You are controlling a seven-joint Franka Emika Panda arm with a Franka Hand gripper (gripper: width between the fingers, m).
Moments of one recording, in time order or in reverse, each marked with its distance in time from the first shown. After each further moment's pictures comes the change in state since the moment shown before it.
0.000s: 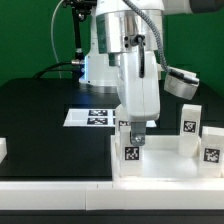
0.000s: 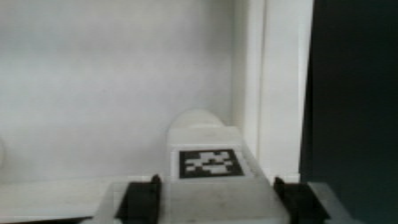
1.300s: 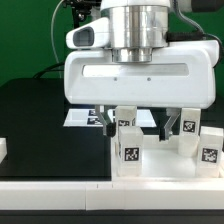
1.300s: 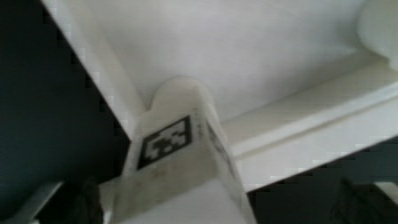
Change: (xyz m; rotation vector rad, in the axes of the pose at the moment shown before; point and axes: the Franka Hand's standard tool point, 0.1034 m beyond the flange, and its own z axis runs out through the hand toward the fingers) arm 0.002 -0.001 -0.004 -0.046 0.026 -1.219
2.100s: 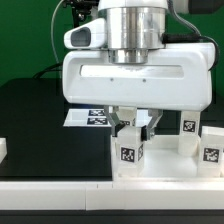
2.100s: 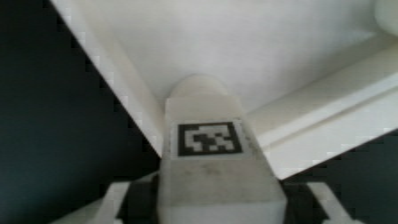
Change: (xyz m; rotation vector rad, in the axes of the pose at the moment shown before) arm 0.001 0.002 0.000 -0.008 0.003 0.224
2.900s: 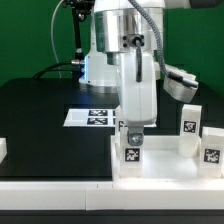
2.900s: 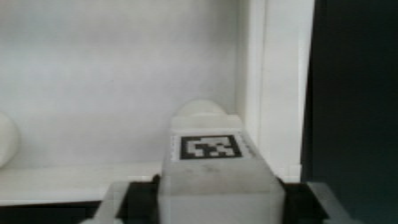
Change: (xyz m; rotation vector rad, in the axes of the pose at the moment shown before) arm 0.001 -0.003 0.001 -0.018 -0.063 1.037
